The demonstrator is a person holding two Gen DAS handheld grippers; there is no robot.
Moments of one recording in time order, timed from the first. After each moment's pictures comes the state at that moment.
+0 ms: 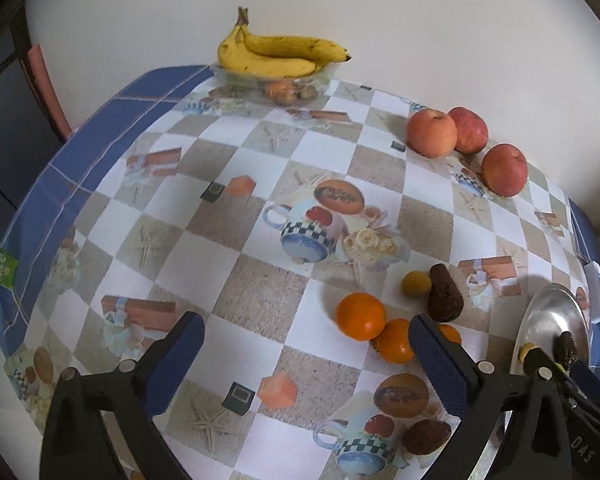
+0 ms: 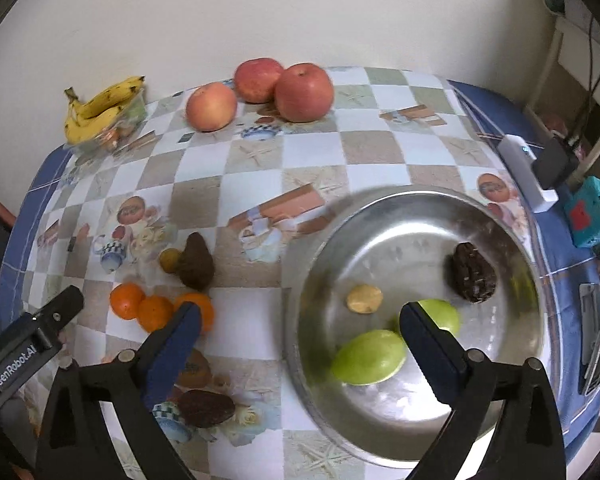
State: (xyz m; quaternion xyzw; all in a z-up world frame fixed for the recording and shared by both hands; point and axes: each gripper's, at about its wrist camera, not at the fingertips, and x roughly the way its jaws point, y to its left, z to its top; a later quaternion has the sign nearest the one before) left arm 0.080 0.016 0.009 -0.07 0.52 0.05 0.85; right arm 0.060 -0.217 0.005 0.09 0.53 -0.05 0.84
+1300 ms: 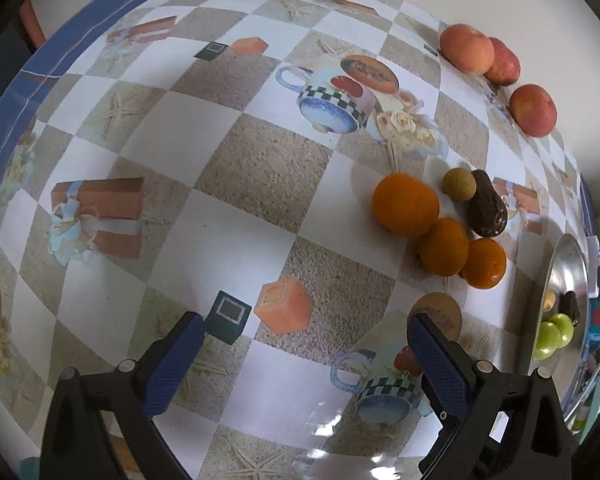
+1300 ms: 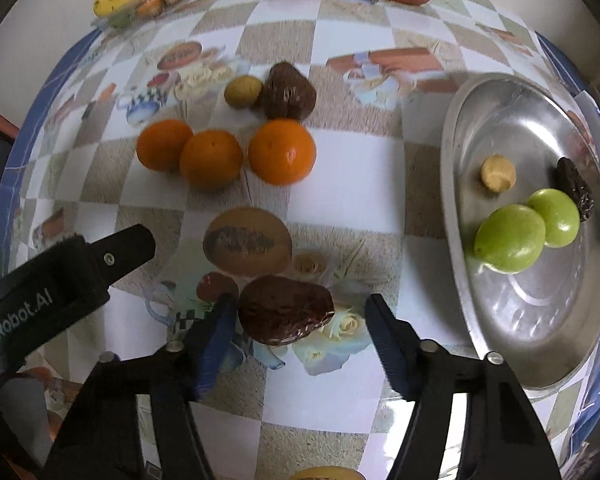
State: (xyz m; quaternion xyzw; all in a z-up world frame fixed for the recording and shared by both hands) left arm 0.058 0.030 -0.058 -0.14 0.64 0.02 0.76; right arm 0.035 -0.138 -0.066 0.05 0.65 0.01 0.76
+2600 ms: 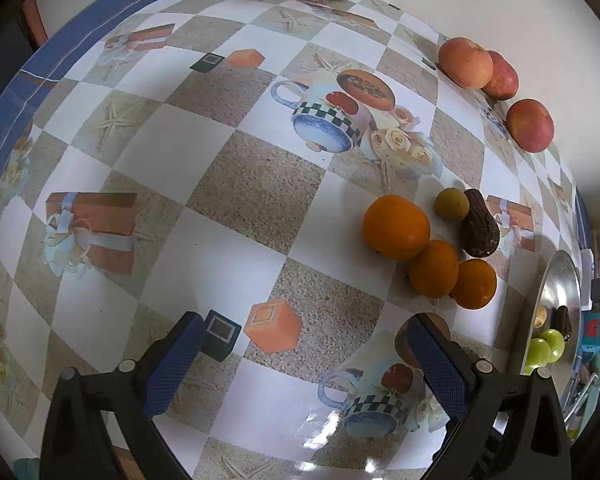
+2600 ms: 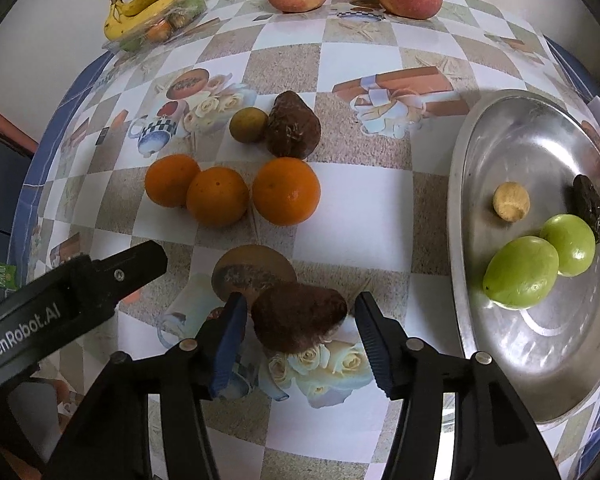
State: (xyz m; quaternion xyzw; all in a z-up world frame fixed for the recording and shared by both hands) left arm 0.064 0.030 -0.057 -0.16 0.62 0.02 0.76; right arm 0.052 -0.154 -0.061 0.08 0.62 0.04 0.78
